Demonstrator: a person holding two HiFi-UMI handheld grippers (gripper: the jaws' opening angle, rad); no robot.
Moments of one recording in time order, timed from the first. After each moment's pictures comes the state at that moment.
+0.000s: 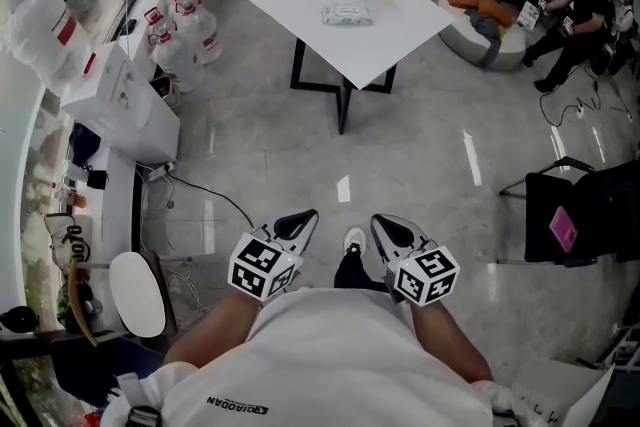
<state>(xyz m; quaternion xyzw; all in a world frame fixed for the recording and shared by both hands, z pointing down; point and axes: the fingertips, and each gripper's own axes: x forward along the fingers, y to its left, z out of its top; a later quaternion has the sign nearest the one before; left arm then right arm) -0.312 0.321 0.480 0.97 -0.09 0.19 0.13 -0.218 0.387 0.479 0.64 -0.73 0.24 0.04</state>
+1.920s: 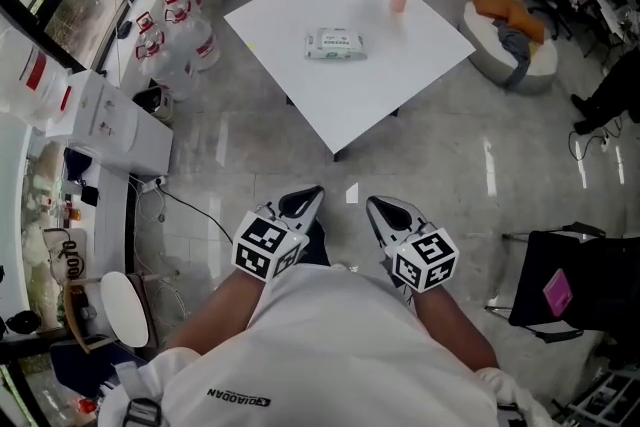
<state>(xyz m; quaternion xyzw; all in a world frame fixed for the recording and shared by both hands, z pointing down) -0.044 0.117 0.481 0.96 -0.14 0.20 0.13 0.029 0.173 0.486 0.58 -0.78 0.23 0.05</state>
